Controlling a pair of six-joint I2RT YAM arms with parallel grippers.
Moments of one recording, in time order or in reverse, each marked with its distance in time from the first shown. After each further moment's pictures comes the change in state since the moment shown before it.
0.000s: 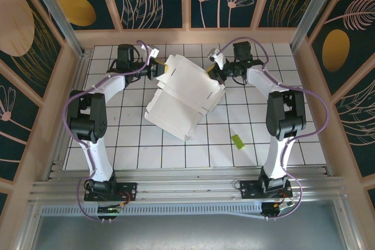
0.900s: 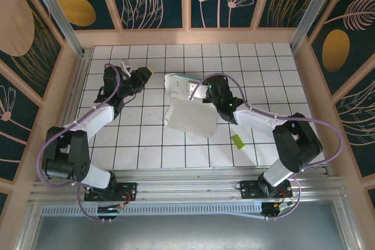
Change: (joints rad) left arm -0.026 -0.489 -0.541 0.279 -0.426 -1.165; right arm 0.398 -0.373 -0.610 0.628 0.982 -0.591
